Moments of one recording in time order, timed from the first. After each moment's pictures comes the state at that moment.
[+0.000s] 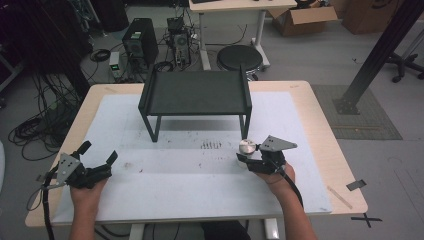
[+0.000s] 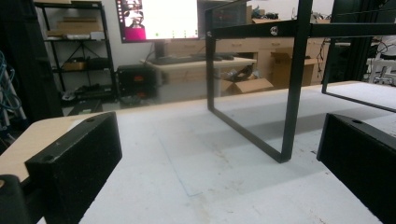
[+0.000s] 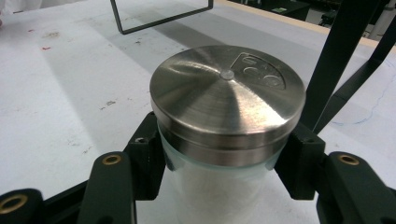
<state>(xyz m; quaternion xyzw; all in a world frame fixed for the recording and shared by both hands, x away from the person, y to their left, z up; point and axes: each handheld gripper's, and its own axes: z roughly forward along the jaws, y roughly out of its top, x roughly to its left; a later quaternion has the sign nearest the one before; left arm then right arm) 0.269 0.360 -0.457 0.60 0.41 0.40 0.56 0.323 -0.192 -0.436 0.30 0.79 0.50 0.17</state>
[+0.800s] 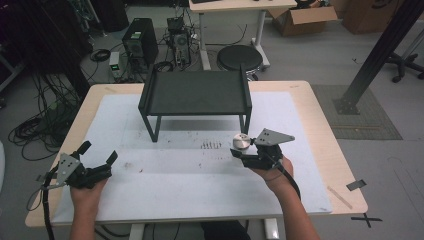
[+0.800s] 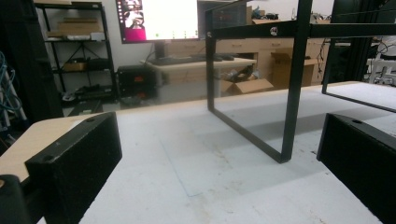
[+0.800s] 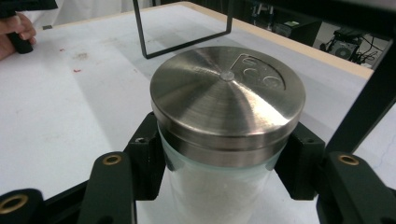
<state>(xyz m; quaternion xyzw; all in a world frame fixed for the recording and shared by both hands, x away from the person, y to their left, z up) 0.269 0.360 -0.457 0.60 0.41 0.40 0.56 0.318 -0.172 -0.395 0.27 0.80 0.51 0.17</state>
